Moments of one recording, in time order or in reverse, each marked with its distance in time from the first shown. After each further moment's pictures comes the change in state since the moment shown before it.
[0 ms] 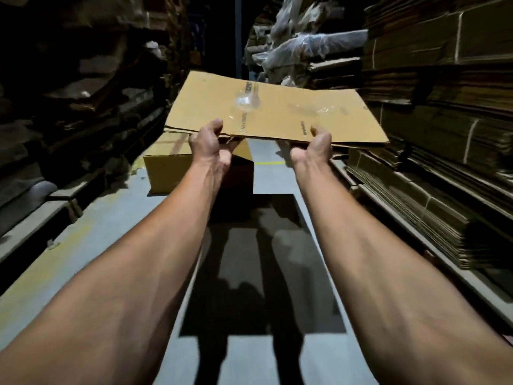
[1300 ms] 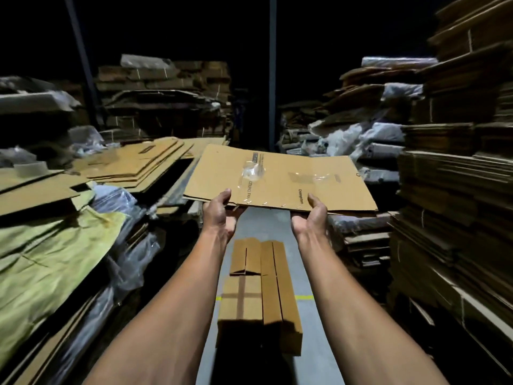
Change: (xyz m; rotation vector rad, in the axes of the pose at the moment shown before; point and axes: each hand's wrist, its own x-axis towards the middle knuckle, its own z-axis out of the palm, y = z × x) left_hand 0.162 0.687 0.554 0.074 0.074 0.032; right_hand -0.214 -0.211 0.848 -0.022 -0.214 0.250
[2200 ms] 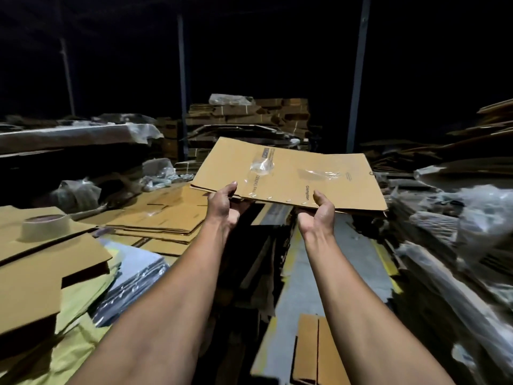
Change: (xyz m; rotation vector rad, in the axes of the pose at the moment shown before) left_hand 0.524 0.241 -0.056 0.030 0.008 0.272; right_hand 0.453 0.284 0.321 0.063 -0.260 0.175
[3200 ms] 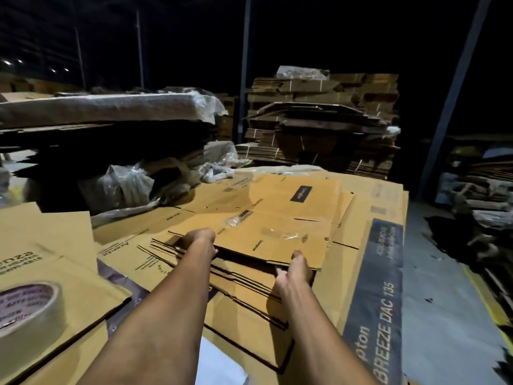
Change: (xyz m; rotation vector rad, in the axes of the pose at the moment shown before) left_hand 0.395 0.139 -0.388 0.501 0.731 -0.162; right_hand 0.278 0.478 0.049 -0.393 0.441 0.312
